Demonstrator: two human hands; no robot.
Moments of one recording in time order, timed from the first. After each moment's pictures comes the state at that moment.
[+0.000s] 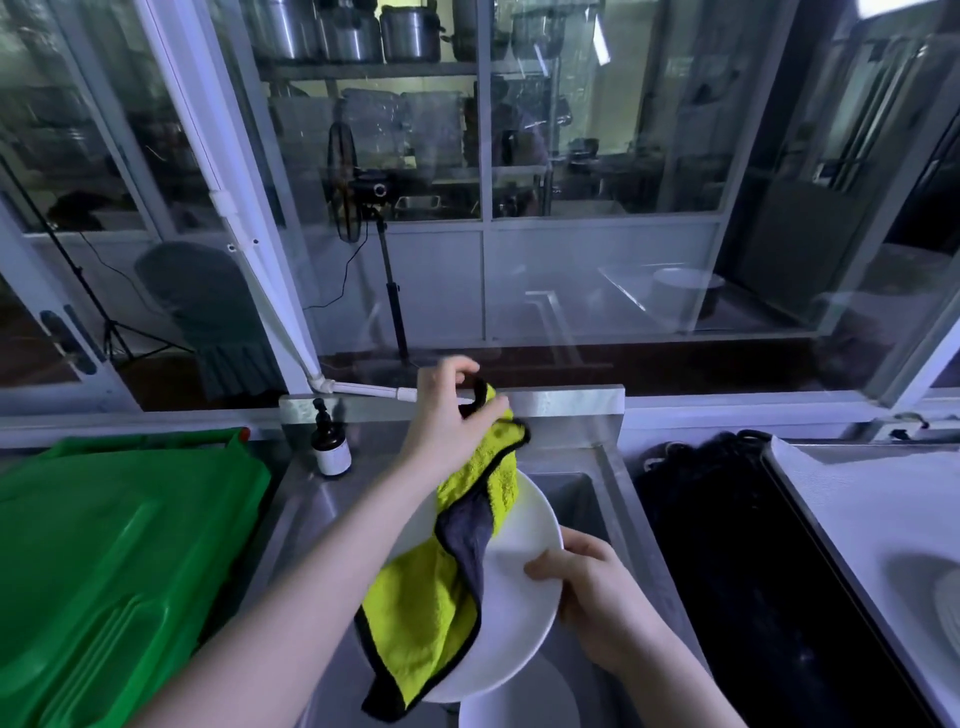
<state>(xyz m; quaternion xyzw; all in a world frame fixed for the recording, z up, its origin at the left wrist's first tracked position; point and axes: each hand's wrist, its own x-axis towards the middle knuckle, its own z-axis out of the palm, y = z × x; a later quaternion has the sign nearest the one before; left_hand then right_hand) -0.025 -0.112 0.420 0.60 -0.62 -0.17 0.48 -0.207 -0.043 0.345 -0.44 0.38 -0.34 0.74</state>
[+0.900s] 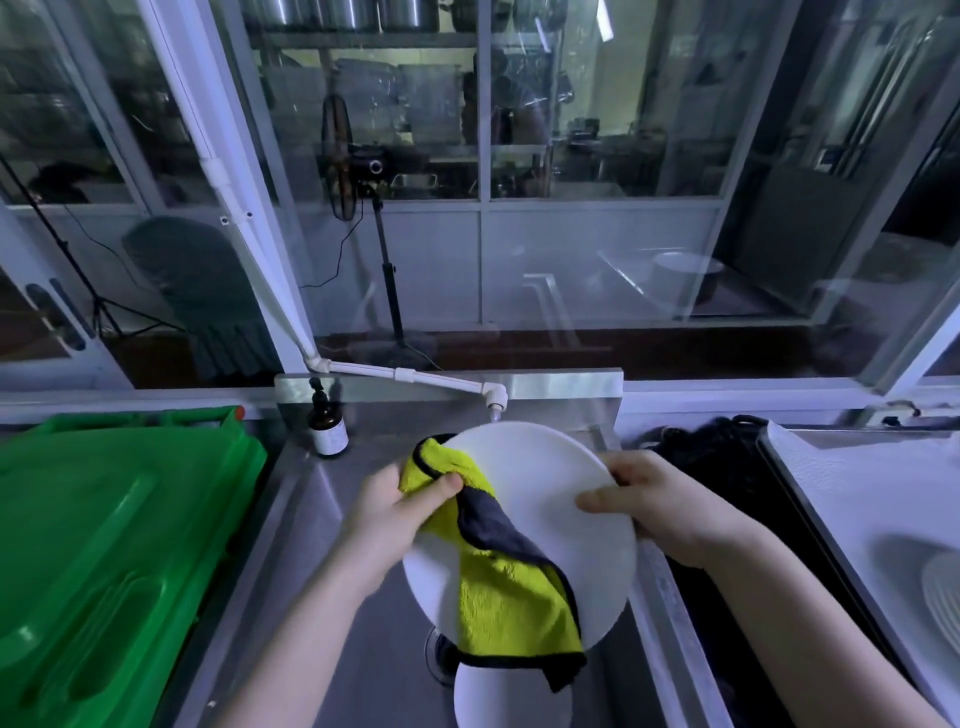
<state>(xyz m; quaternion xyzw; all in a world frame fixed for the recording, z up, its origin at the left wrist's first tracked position) 0.009 -0.030 0.359 0.57 -0.48 -0.41 0.52 -0.261 -0.081 0.405 -0.62 0.43 -0.26 0.60</state>
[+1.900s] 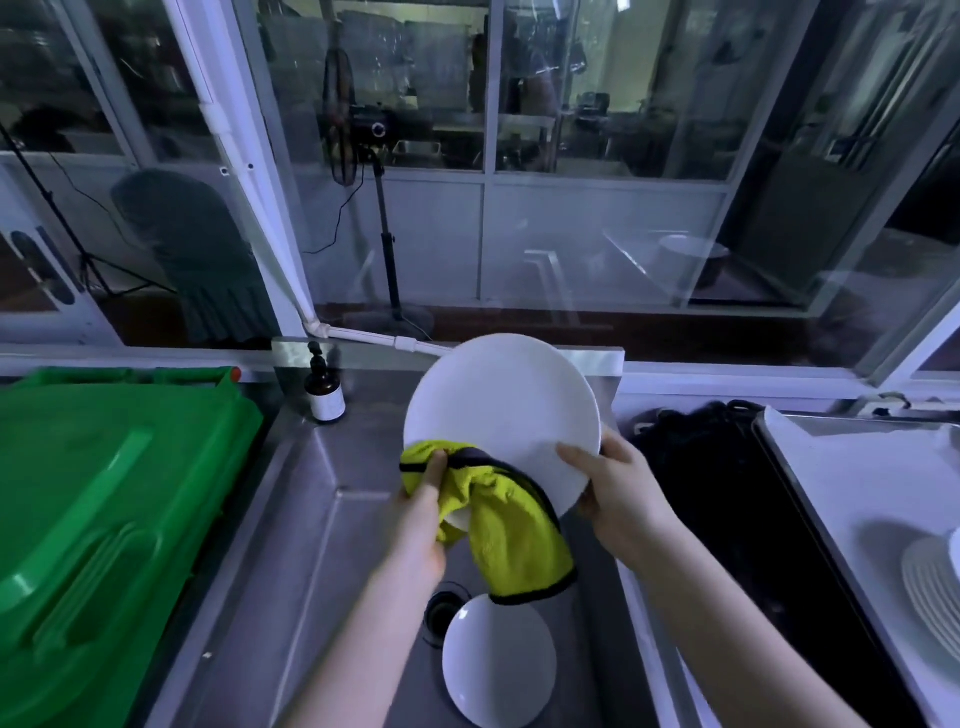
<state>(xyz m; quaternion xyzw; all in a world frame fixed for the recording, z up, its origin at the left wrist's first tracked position) -0.029 -0.034 0.315 0.57 -0.06 -0.51 0.64 -0.215 -0.072 0.370 -0.41 0.46 -0.45 0.65</state>
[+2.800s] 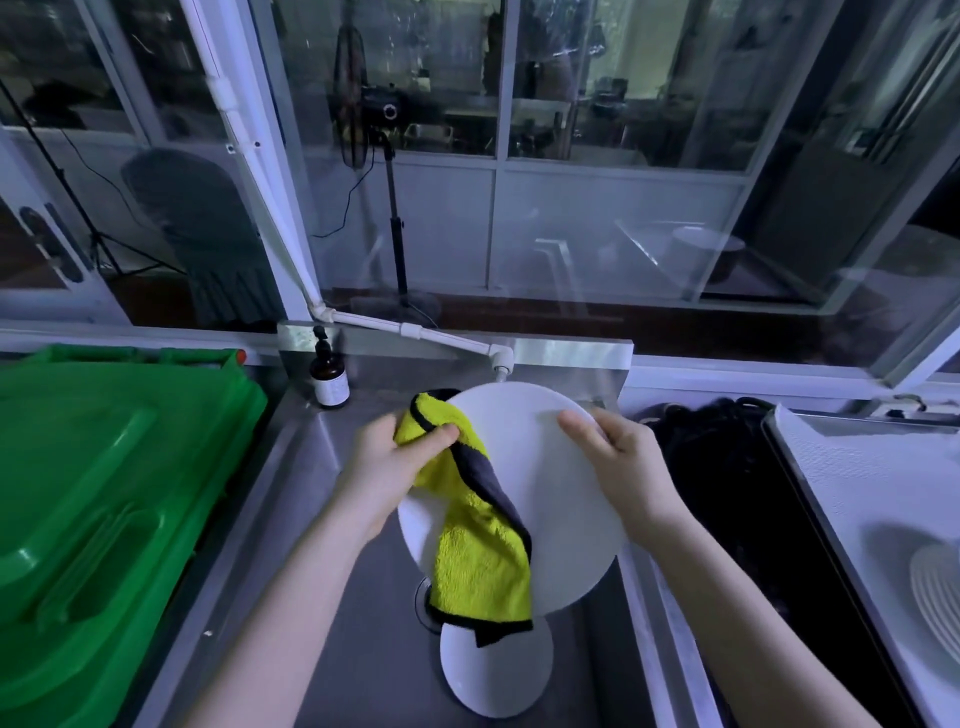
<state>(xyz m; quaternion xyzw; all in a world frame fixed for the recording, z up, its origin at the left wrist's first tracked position) 0.008 -0.033 0.359 0.60 -0.40 -0.40 0.56 -0.218 -0.079 0.376 -0.66 0.49 -0.41 0.40</state>
